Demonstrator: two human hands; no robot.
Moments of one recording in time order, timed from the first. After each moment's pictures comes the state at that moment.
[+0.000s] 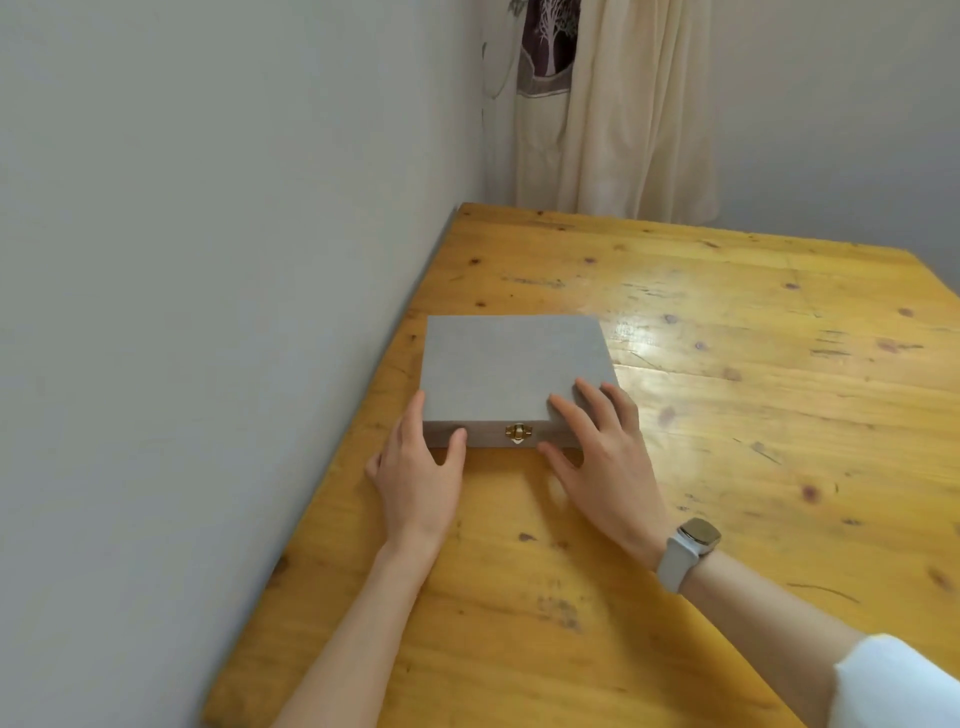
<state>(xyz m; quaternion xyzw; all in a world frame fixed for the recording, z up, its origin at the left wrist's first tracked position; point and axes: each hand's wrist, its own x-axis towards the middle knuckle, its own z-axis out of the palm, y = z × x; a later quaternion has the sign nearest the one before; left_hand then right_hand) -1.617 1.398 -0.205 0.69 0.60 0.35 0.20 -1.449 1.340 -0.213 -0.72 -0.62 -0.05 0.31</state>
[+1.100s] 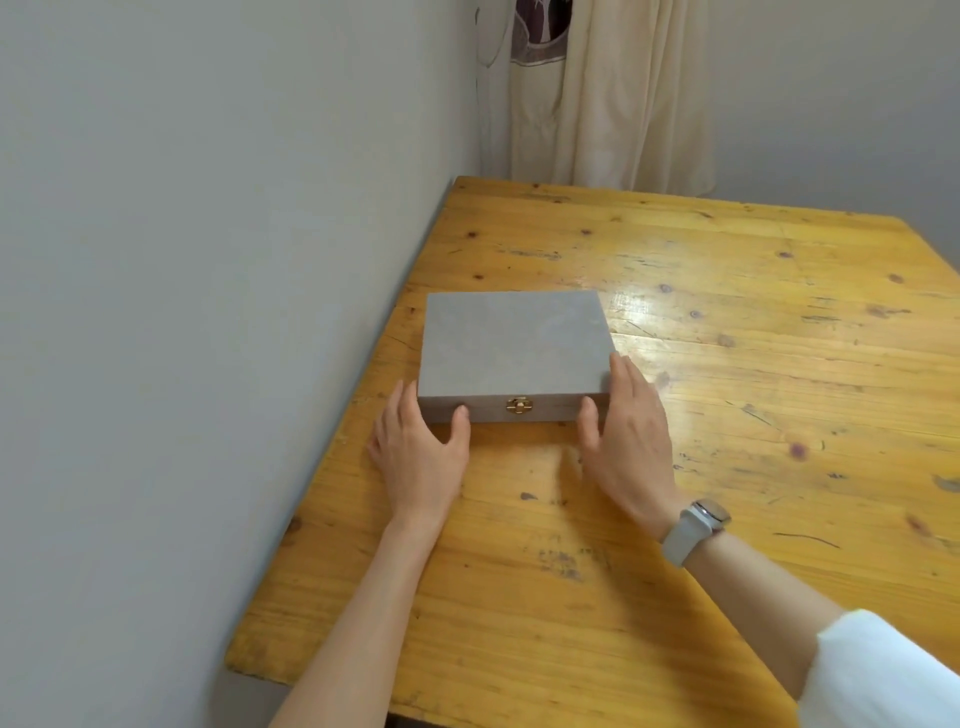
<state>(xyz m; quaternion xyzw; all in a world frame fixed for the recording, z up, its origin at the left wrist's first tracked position) -1.623 1.384 -0.206 0.68 0.62 0.32 0.20 -1.451 1.323 -0.208 -0.79 -0.52 0.00 0.32</state>
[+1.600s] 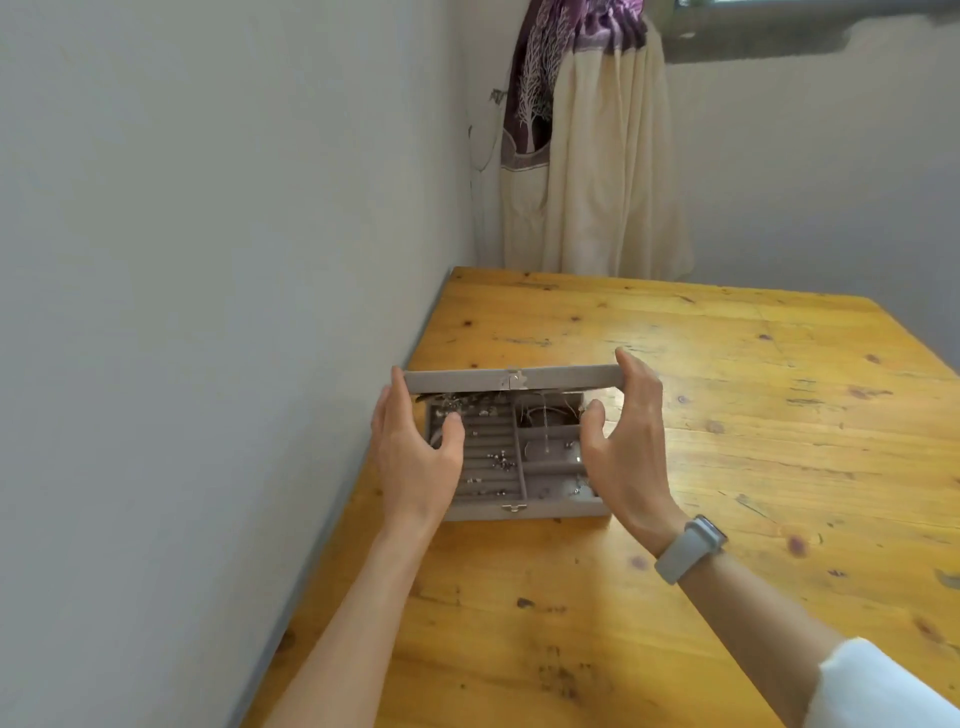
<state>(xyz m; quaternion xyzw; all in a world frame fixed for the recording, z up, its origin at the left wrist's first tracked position) -1.600 1.427 -0.134 0.67 0.51 0.45 0.29 -1.436 1.363 -0.135 -0.68 -0.48 0.01 0.55</state>
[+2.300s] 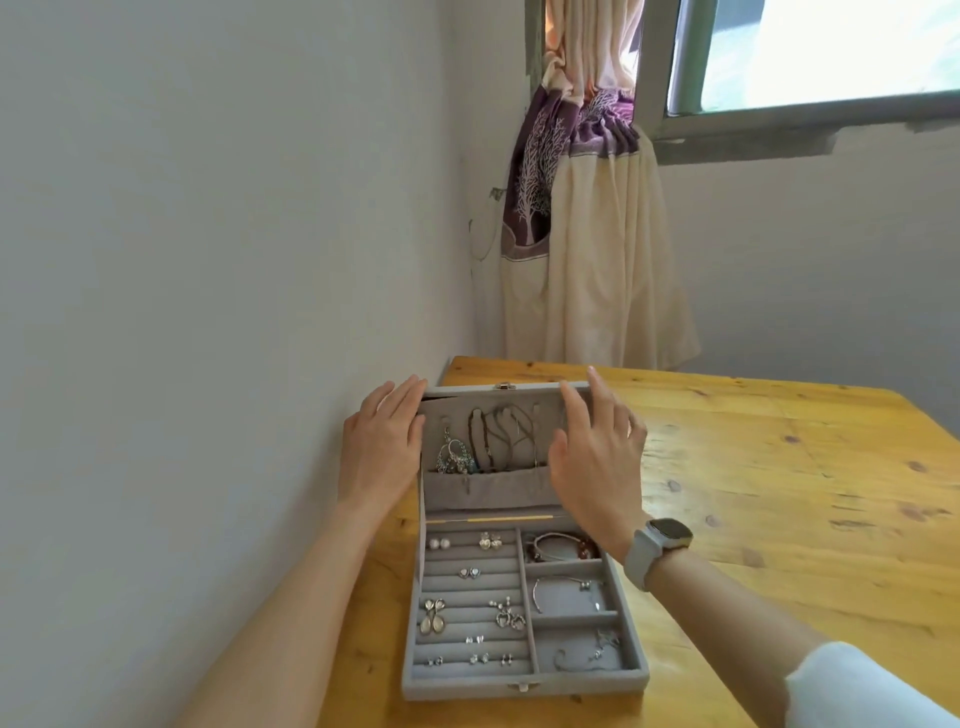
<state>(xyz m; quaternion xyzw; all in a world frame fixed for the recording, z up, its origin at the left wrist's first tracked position) -1.580 1.584 -0.097 0.83 0.45 0.32 -0.02 -1.397 1.481 -0.115 -0.74 -0.53 -0.20 0.35</state>
